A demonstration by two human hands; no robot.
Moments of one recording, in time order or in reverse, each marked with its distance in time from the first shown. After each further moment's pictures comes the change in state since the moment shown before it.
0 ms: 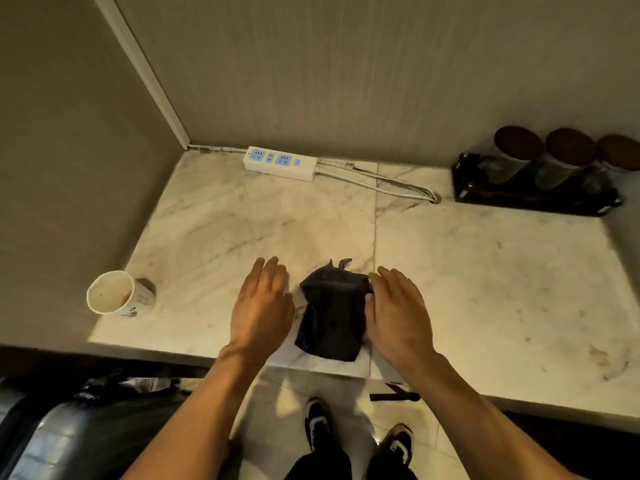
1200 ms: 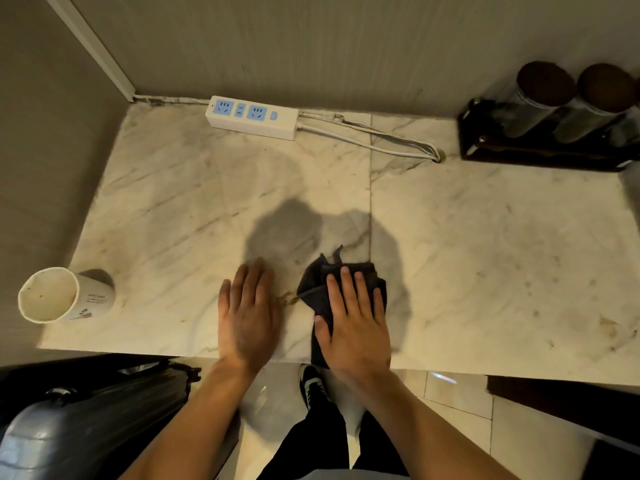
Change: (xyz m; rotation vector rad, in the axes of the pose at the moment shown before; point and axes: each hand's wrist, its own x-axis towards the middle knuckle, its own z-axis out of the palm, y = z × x) left_hand -0.010 -0.014 0.060 -0.015 0.022 -0.066; right_hand -0.020 -0.031 0.090 -0.025 -0.038 0.008
